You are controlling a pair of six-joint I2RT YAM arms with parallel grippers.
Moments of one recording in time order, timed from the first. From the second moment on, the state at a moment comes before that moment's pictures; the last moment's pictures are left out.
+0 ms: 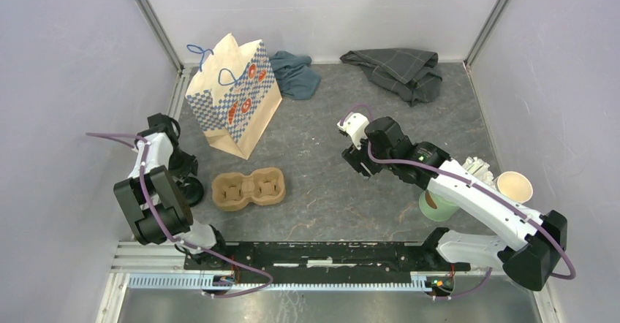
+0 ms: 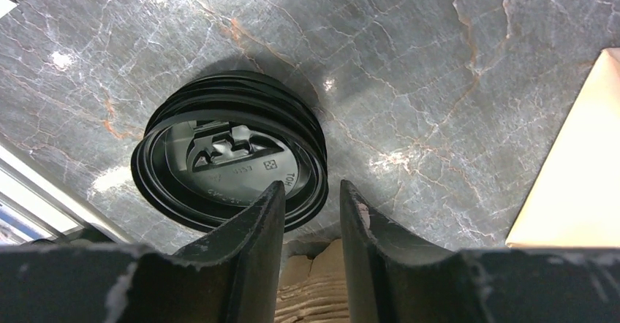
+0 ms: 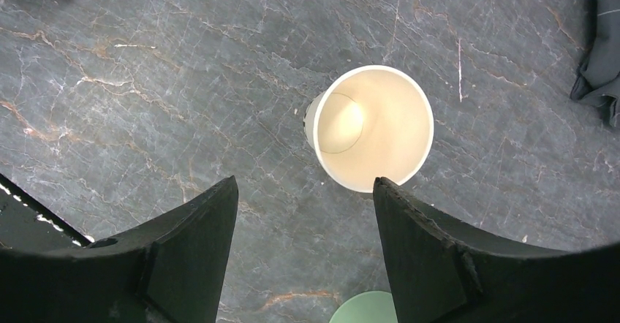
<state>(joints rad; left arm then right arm) 0.43 1.49 1.00 -0.89 -0.18 -0.69 0.78 1.15 1.04 -0.67 0.14 -0.16</state>
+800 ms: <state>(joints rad) 0.44 1.51 0.98 -0.86 -0.16 -0.69 0.78 1.16 1.04 -0.67 0.14 -0.17</state>
